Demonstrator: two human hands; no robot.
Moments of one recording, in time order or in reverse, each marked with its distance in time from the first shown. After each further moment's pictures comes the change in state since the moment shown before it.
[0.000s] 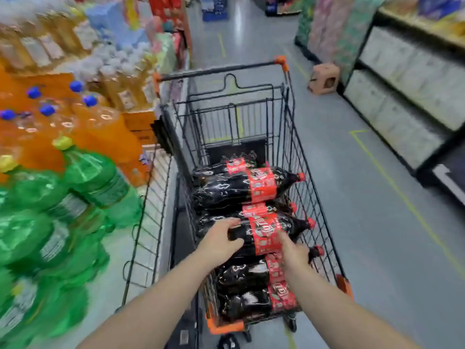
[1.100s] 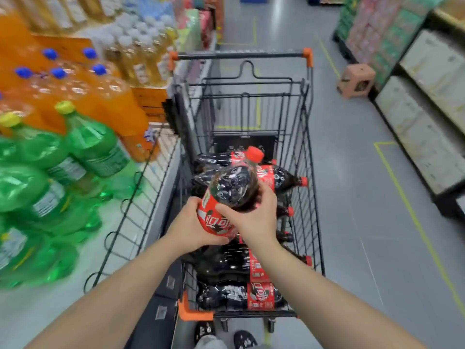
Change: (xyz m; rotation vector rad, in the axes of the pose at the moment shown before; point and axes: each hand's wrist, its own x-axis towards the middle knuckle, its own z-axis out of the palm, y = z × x) left_hand -0.021 0.022 -0.019 -0.097 0.271 -0.170; right_hand -0.094 -0.097 0.010 -0.211 -0.294 -0.867
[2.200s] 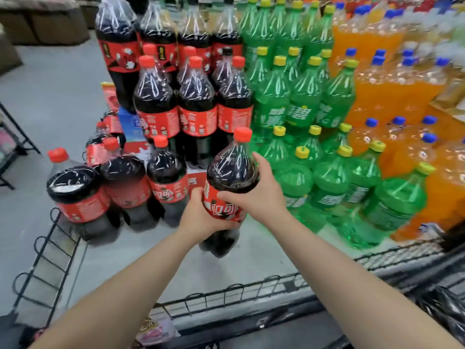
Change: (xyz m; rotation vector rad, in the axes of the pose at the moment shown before) left_hand -0.302 -0.176 -0.162 -0.477 1.287 -0.541; right_hand -0.247 -0.178 0.266 -0.114 -1.360 -0.784
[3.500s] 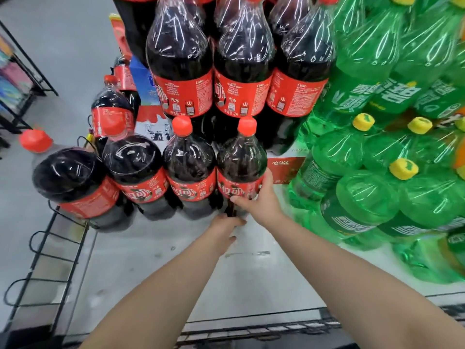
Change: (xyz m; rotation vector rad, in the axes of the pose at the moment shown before) left_hand 0.107 -0.117 0.042 -0.643 -0.095 -0.854; right_hand 0.103 0.107 0.143 0.200 -0.260 0.176
